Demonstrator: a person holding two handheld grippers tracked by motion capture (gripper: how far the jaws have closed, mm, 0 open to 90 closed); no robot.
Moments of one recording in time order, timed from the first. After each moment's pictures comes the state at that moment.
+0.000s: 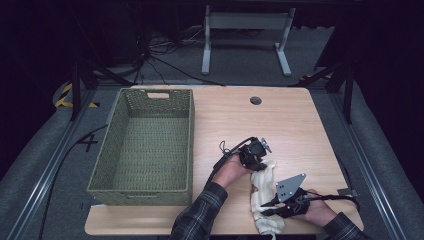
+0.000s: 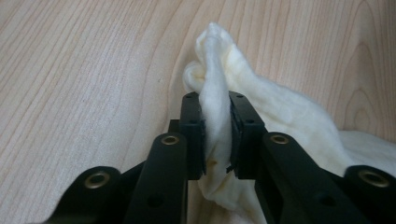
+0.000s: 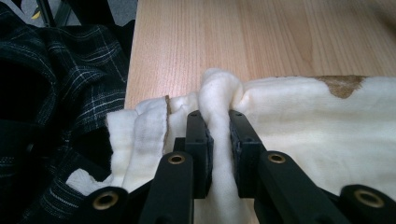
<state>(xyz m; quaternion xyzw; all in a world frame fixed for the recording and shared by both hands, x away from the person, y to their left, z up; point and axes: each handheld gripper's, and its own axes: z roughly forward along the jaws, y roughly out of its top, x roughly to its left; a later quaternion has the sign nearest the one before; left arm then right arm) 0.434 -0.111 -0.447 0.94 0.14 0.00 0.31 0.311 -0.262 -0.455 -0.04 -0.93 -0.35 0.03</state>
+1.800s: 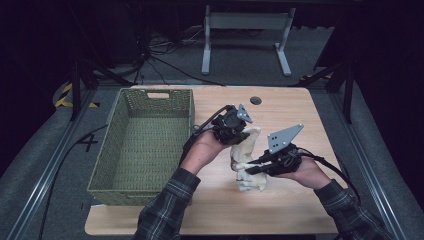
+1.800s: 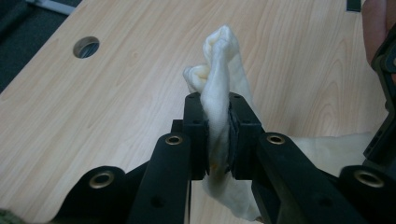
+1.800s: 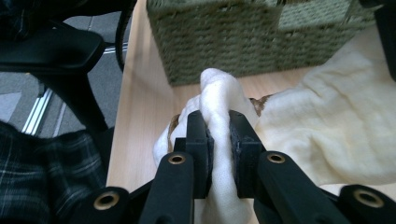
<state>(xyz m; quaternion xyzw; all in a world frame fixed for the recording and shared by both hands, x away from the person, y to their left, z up) 0.423 -0.020 -0.305 0.91 0.16 0.12 0.35 0.372 -0.216 -0.340 -0.07 -0.91 -0.42 0.01</state>
